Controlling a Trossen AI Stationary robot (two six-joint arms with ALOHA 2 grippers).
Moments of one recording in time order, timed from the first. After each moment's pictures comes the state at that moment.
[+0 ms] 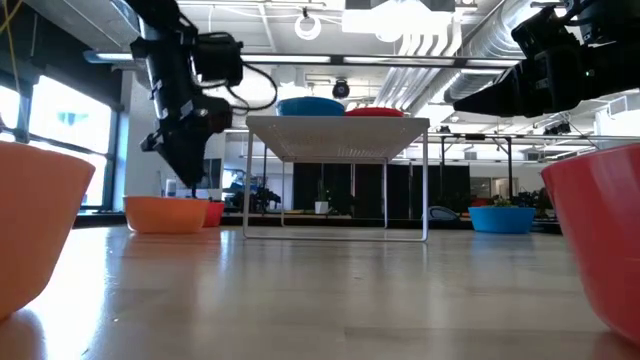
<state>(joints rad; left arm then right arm) 0.43 1.37 0.90 -0.77 0.09 -0.43 0.03 0.71 0.15 0.42 0.29 -0.18</state>
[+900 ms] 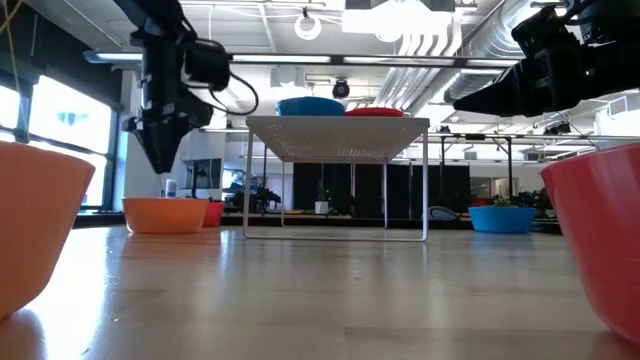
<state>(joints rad) 0.64 1.36 1.01 -1.06 -0.02 -0.28 0.03 0.71 0.15 0.42 0.28 -0.18</state>
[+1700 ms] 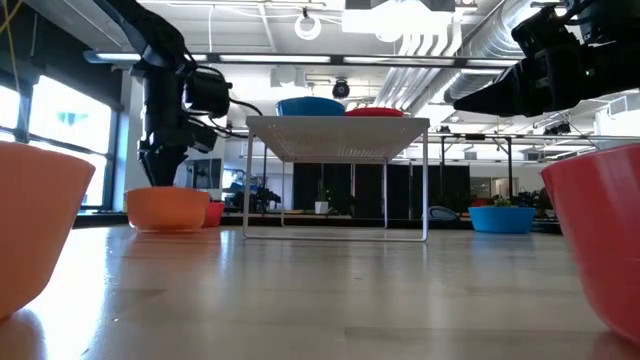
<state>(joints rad) 0.68 1.44 0.89 -0.87 0.02 0.06 0.03 0.71 0.15 0.42 0.28 -0.18</state>
